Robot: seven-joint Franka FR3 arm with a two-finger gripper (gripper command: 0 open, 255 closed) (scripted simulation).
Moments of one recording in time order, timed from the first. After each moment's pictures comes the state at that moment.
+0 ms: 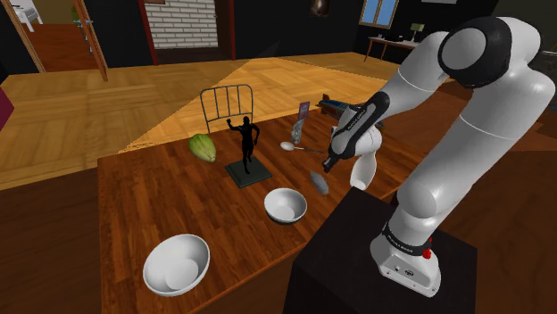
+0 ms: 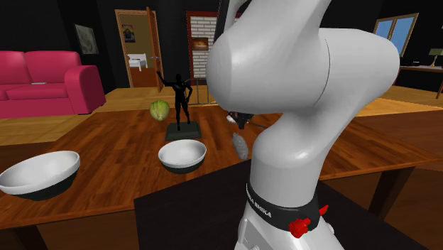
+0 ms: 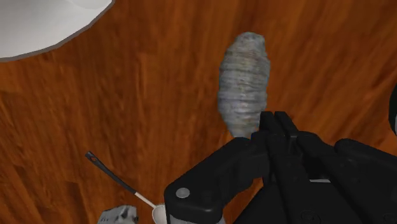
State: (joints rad) arm -0.32 -0.09 -0.13 -2.87 0.01 3.00 -0.34
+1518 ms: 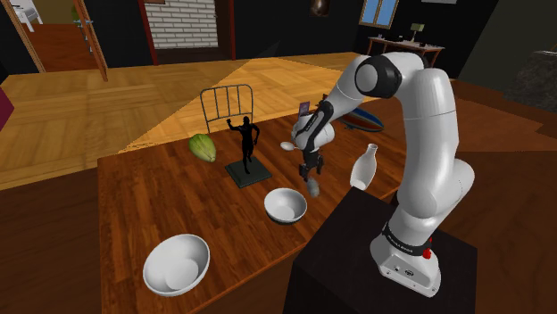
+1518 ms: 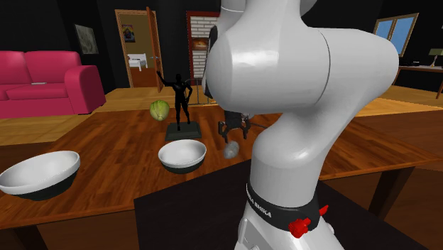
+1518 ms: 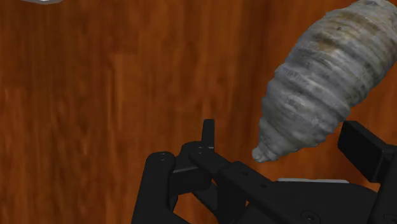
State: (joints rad) arm -0.30 0.54 -0.08 -2.18 -0.11 2.47 -0.05
